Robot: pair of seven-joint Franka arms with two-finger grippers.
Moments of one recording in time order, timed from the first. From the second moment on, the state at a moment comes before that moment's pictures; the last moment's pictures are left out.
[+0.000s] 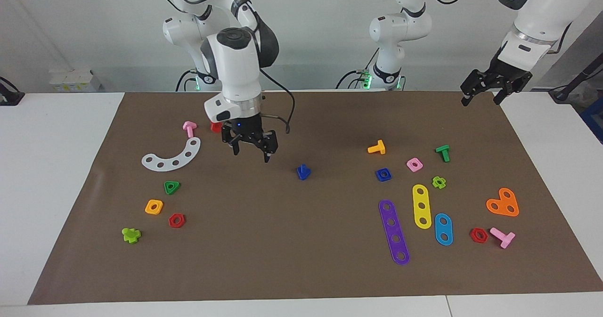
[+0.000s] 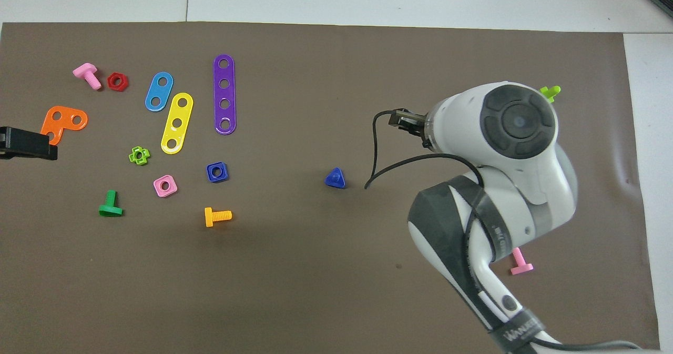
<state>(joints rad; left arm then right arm) 0.10 -0.07 -0.06 -1.66 -0.04 1.61 0.03 0.32 0.12 0.04 -1.79 -0.11 2.11 0.76</state>
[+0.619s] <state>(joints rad) 0.10 -0.07 -0.06 -1.66 -0.04 1.61 0.03 0.08 -0.06 0.03 -1.81 -0.01 1.88 0.38</state>
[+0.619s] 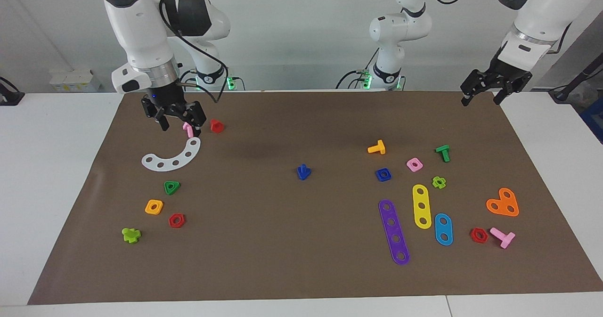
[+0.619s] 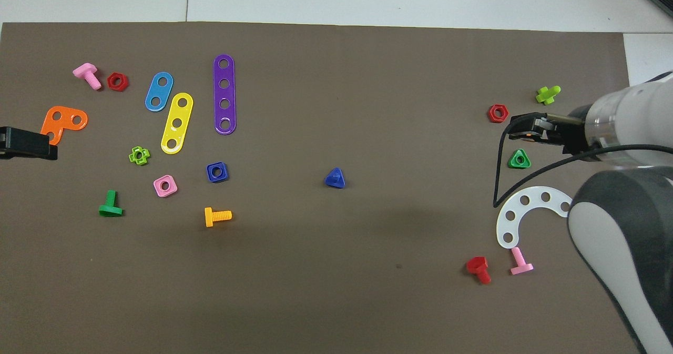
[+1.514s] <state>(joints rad) 0.10 -0.07 -0.06 -1.66 -0.04 1.61 0.03 0.01 0.01 0.03 -1.55 -0.01 1.62 0.16</state>
